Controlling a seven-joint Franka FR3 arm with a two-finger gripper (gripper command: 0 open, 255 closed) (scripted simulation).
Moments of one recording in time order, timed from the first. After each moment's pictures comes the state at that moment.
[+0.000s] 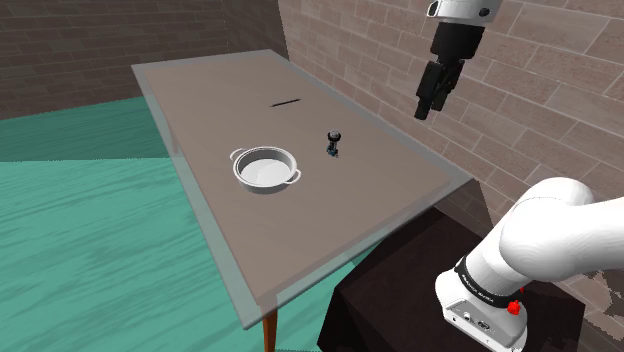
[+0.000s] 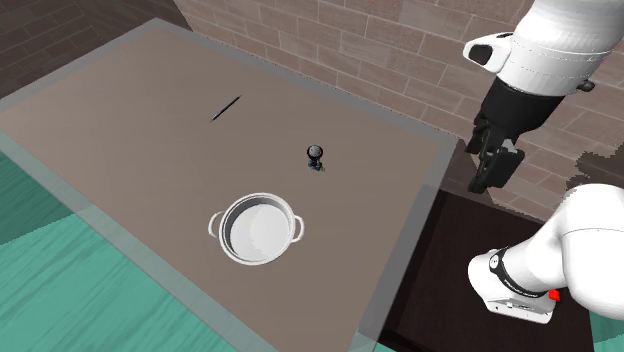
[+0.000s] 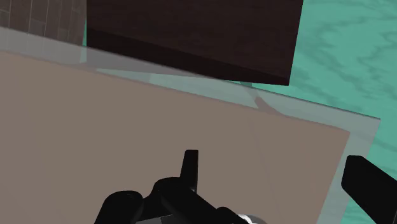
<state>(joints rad) -0.02 -0.78 -0.02 -2.33 0.11 1.45 -0.10</state>
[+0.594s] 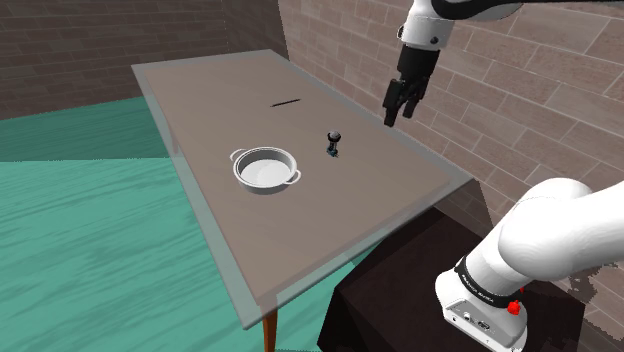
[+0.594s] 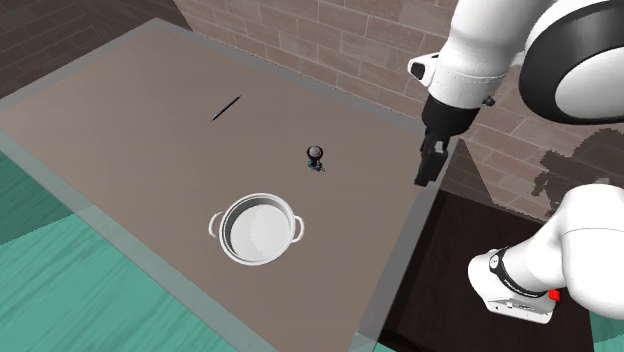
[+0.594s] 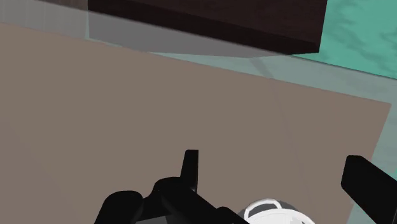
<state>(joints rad) -0.05 -0.61 -0.03 -2.36 0.09 1.67 -0.12</state>
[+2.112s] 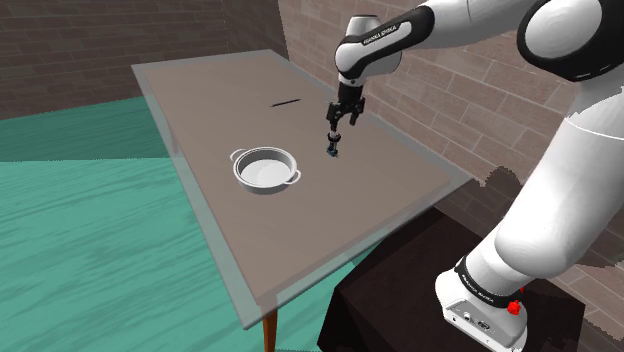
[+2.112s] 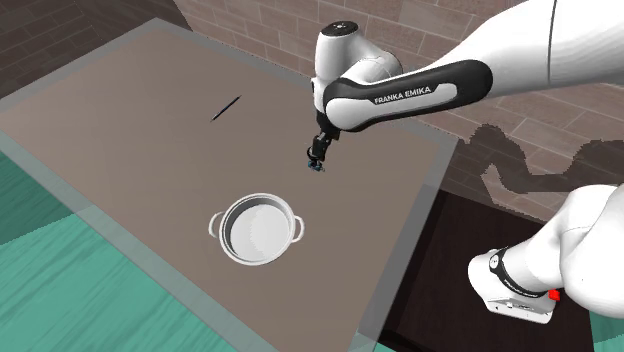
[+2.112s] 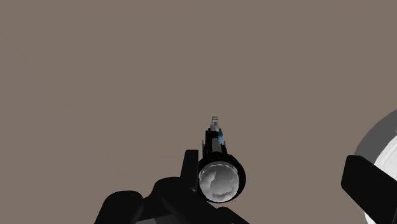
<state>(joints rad) -0.11 0.19 -0.08 -1.98 0.06 2.16 -0.12</state>
